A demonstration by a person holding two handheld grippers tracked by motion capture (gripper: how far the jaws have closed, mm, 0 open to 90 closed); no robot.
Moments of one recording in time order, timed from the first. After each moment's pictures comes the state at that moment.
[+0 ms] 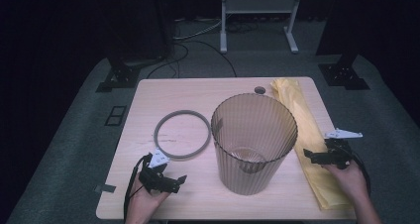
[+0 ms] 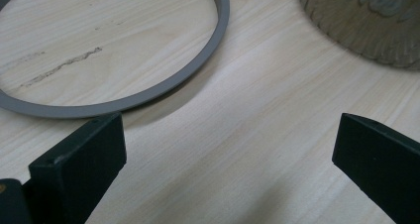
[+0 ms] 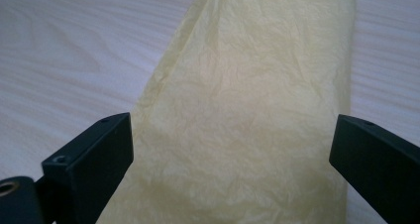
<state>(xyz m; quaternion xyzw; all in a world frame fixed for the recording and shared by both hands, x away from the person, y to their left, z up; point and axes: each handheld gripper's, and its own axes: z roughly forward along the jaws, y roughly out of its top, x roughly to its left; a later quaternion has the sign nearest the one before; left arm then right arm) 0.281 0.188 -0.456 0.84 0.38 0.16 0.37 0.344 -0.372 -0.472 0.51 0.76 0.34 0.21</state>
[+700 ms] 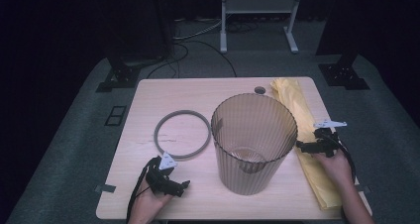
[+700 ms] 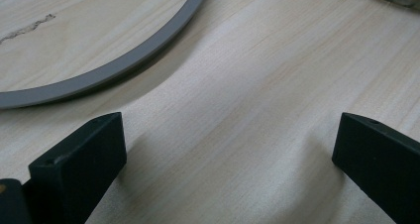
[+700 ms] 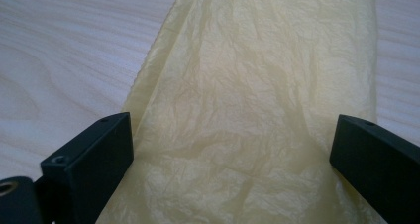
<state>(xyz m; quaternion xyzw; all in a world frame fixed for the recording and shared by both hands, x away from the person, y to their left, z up) 0.289 0.180 -0.480 0.86 0.36 0.15 0.33 0.387 -0.358 -0.486 0.52 0.76 0.32 0.22</state>
